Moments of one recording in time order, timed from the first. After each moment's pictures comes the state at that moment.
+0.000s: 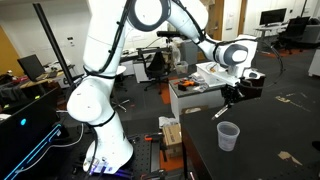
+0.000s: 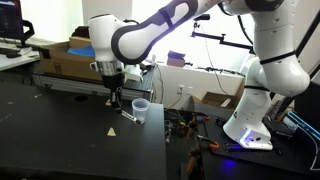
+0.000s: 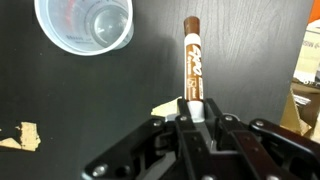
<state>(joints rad) 0.14 0.51 0.10 -1.79 -0.05 2.12 -0.06</state>
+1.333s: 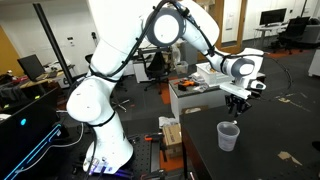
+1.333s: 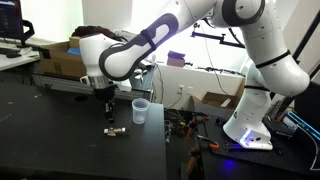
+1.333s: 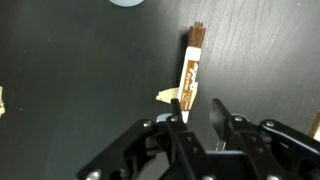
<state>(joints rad) 0.13 0.71 0.10 -1.62 -0.08 2.15 -0.23</state>
